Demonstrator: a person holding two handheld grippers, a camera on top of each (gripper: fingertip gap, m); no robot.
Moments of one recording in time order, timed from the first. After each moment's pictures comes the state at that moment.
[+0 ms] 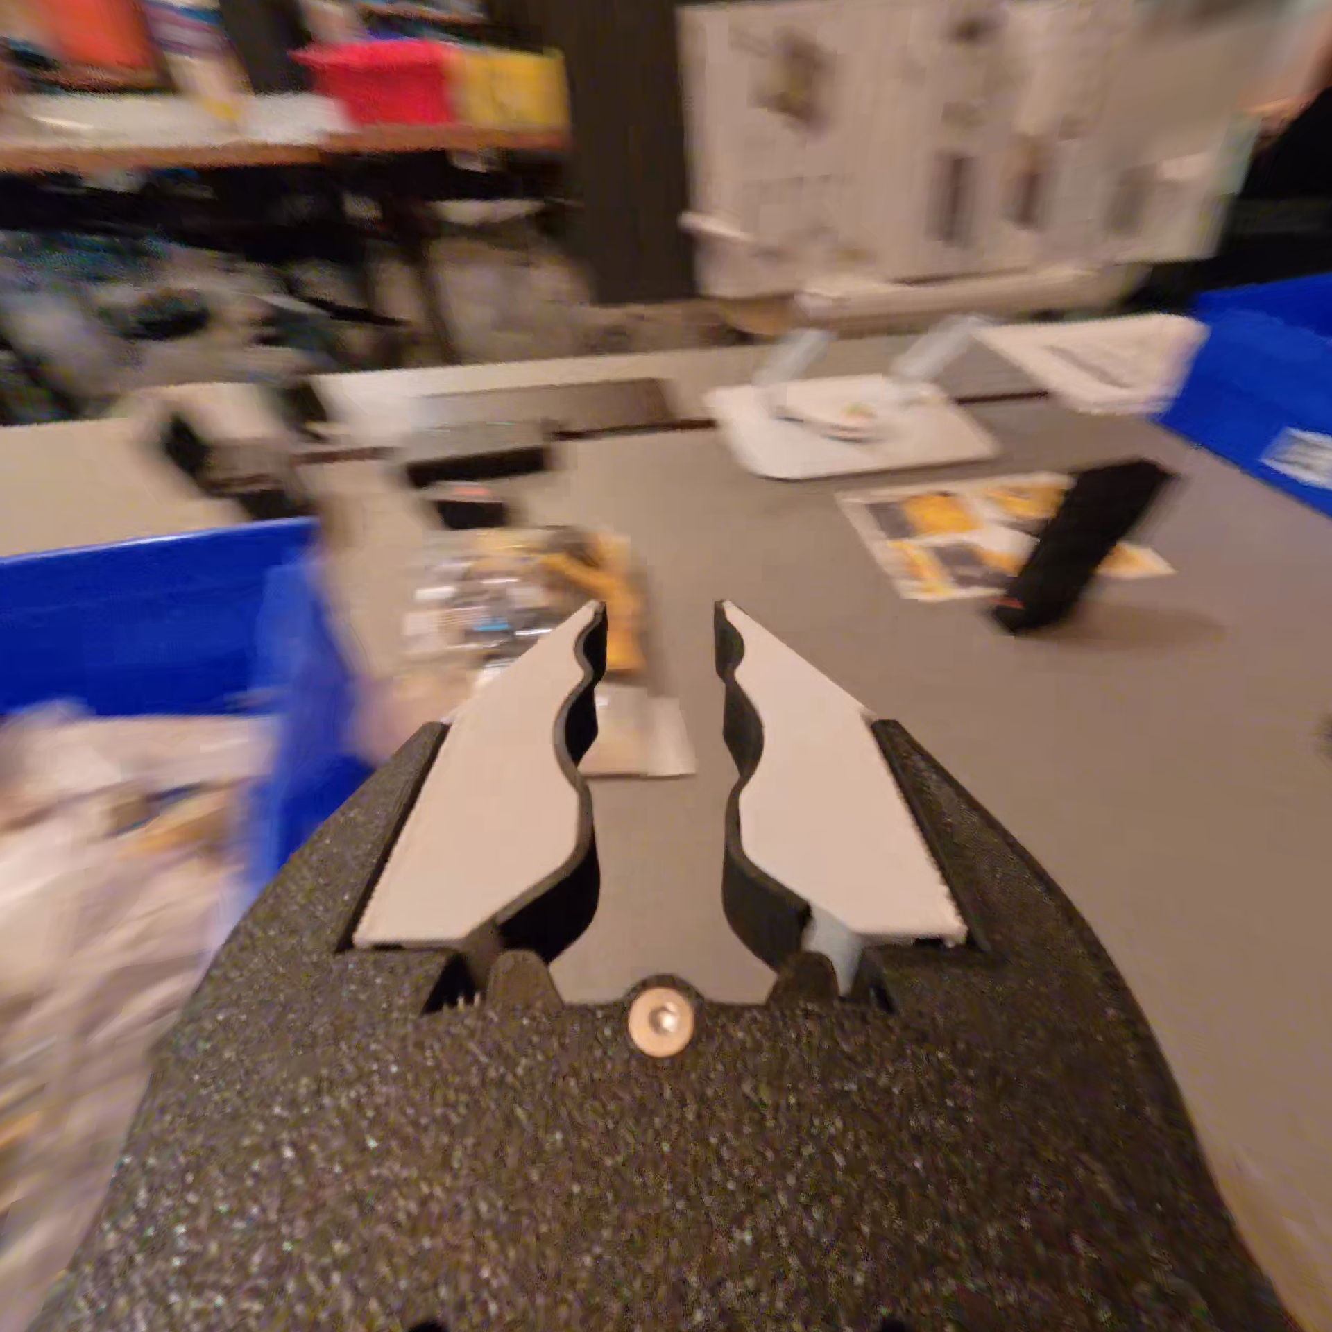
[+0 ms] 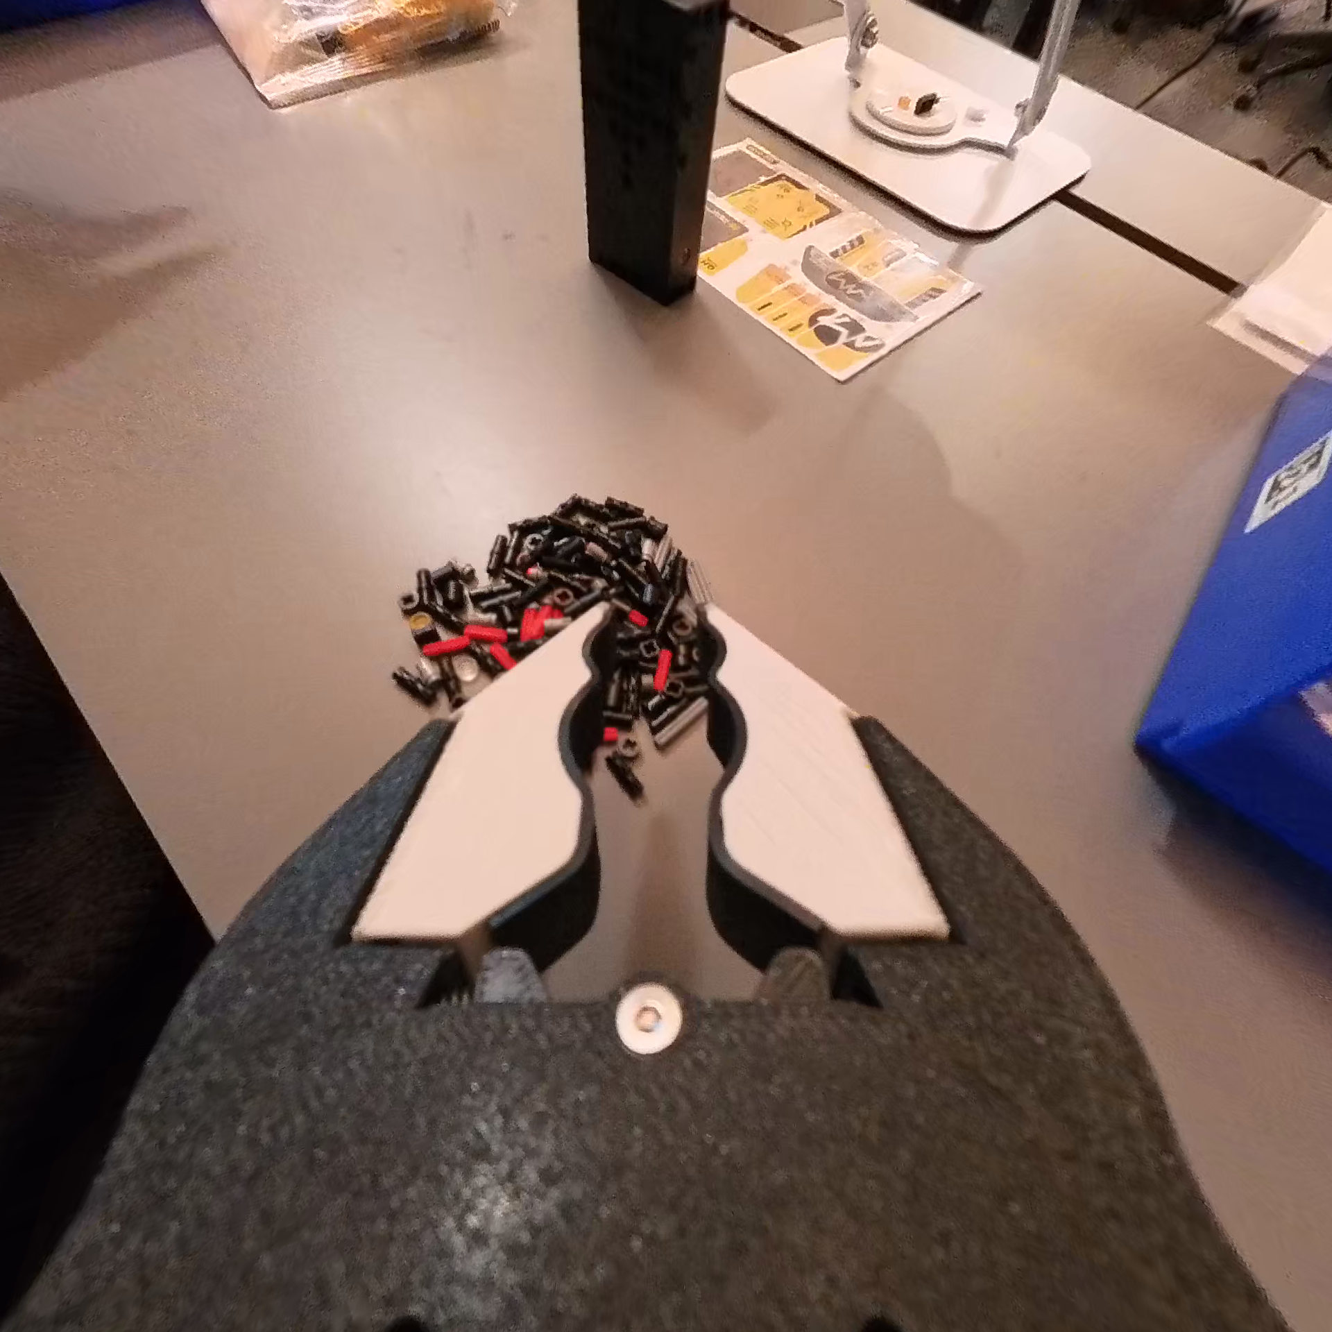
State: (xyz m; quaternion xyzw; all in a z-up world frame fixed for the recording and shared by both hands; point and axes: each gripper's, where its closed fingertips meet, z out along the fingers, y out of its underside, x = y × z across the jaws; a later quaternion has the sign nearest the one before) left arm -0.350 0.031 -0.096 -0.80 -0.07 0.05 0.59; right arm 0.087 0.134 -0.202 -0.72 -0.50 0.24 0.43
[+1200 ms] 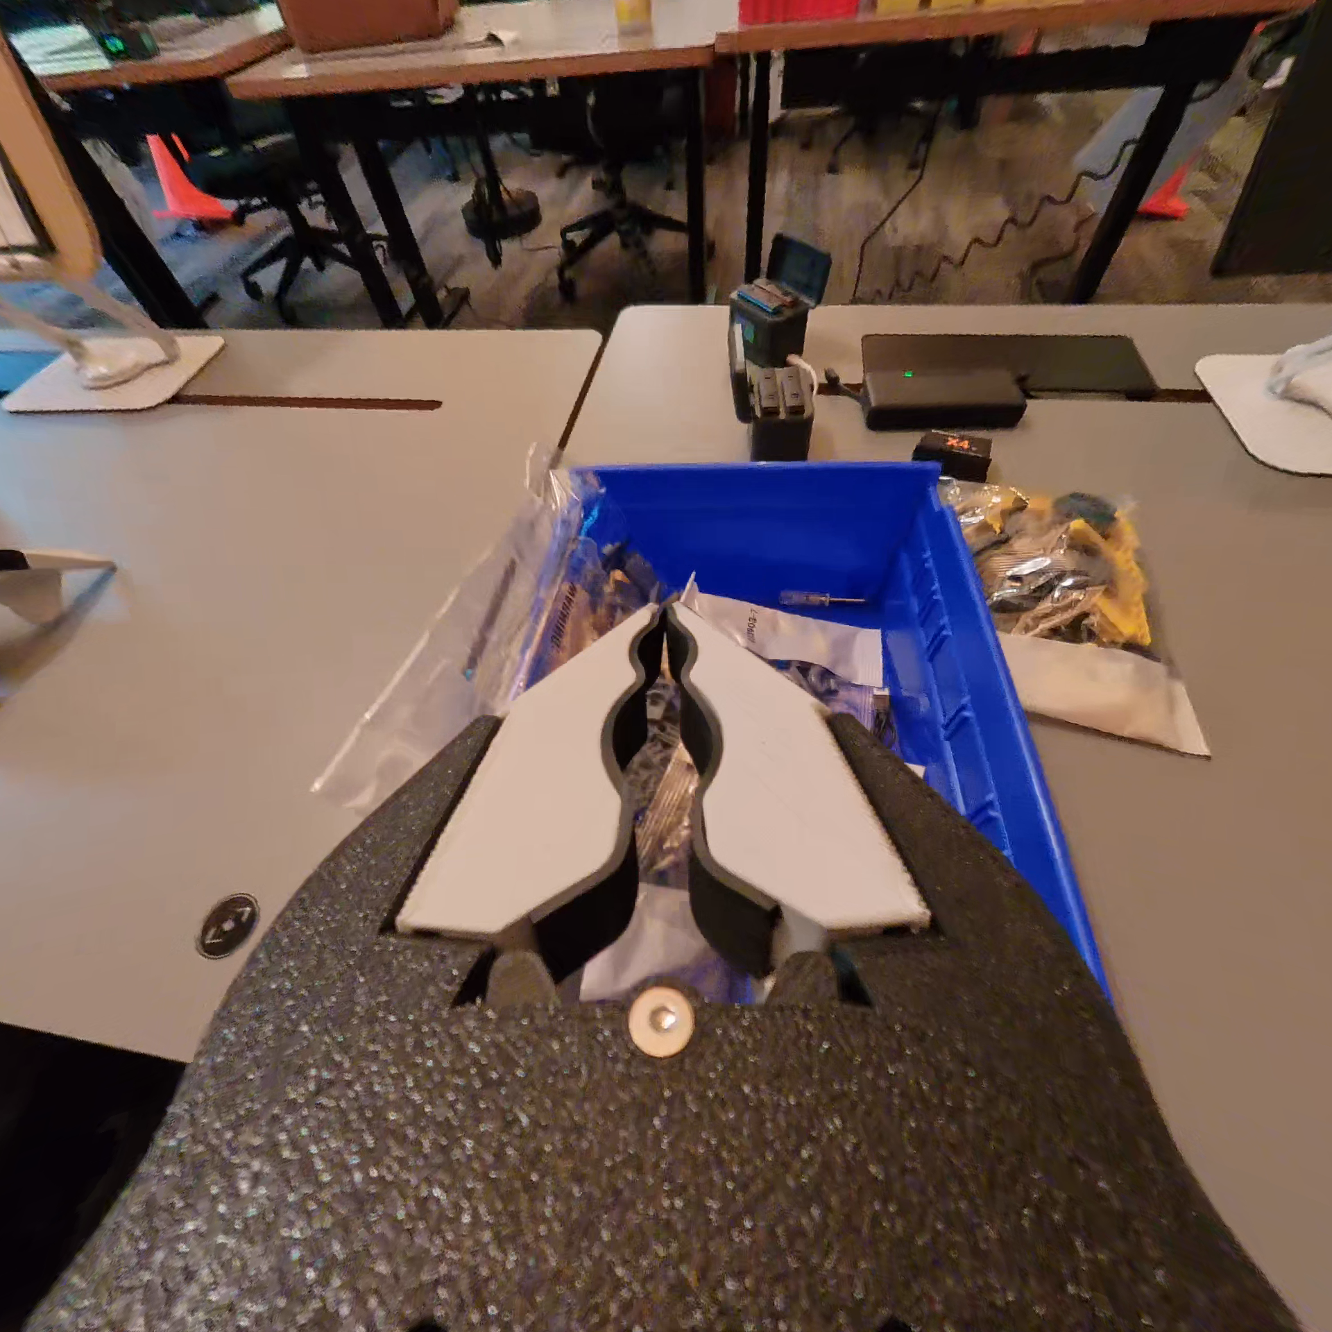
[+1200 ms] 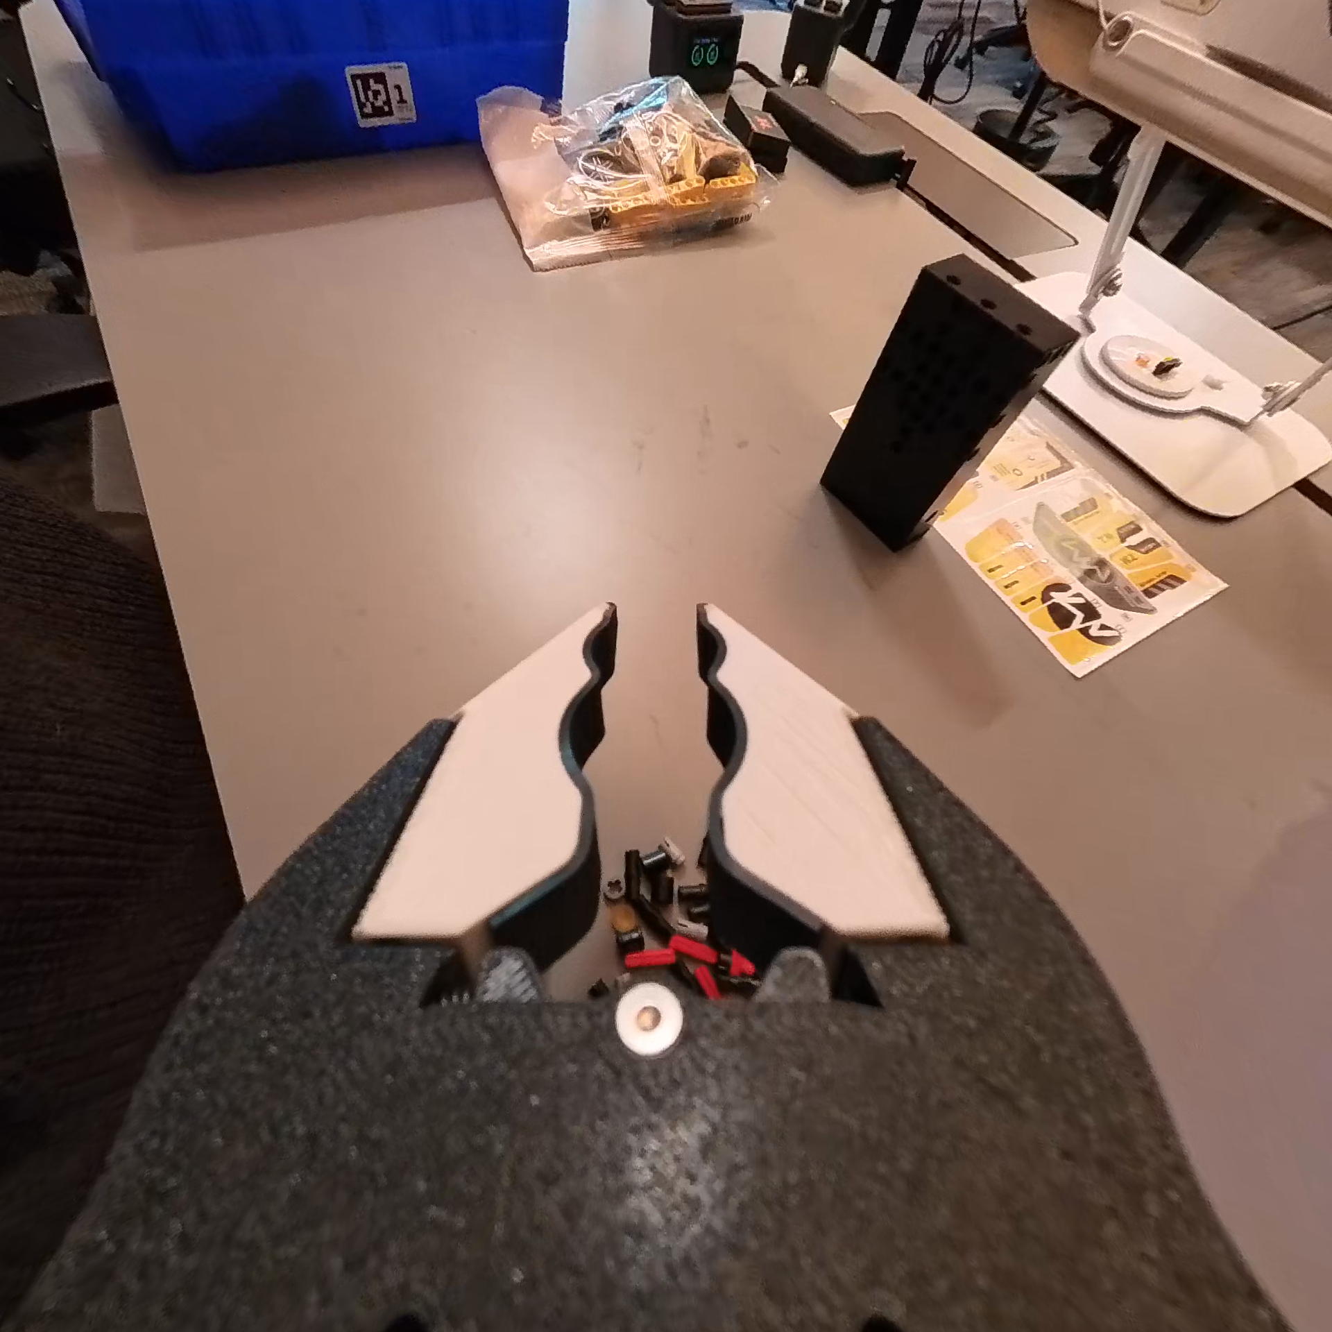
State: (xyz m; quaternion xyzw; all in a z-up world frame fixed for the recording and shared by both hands) left arm -0.580 -0.101 -0.062 -0.81 -0.19 0.17 0.53; right arm -0.035 0.081 -0.180 -0.64 -0.57 0.29 0.43
